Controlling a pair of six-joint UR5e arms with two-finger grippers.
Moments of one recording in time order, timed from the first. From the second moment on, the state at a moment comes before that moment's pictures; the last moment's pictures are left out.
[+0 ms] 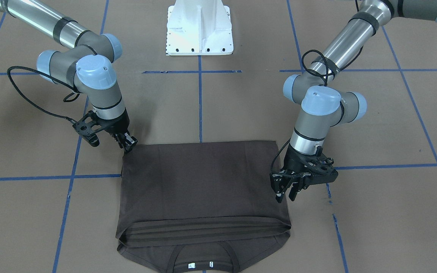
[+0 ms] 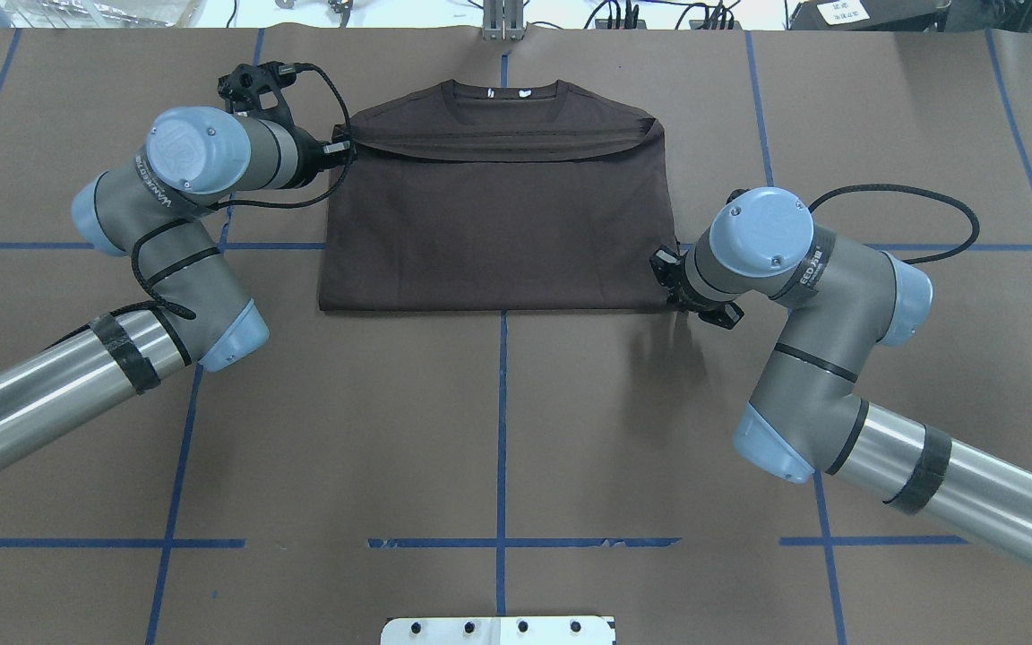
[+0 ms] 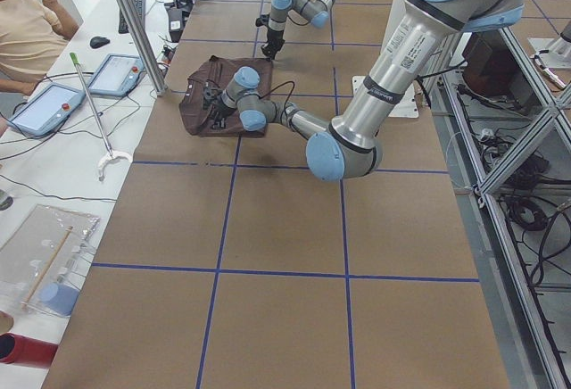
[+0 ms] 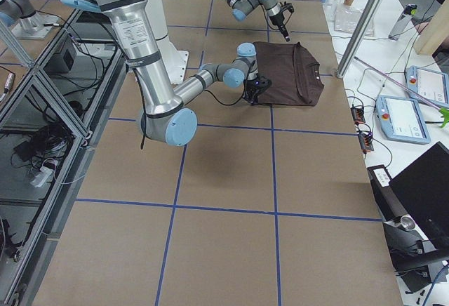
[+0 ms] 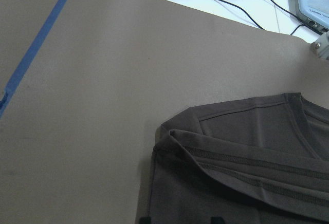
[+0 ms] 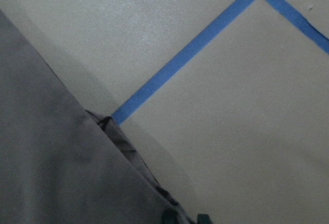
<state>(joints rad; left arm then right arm) -0.76 -2.21 -1.21 -2.36 -1.63 -1.32 0.62 -1.12 1.60 -1.31 1.79 1.88</state>
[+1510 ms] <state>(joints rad) -0.76 -2.14 -1.40 -2.35 -1.83 -1.40 0.10 -1.49 2.35 -1.59 1.82 2.01</state>
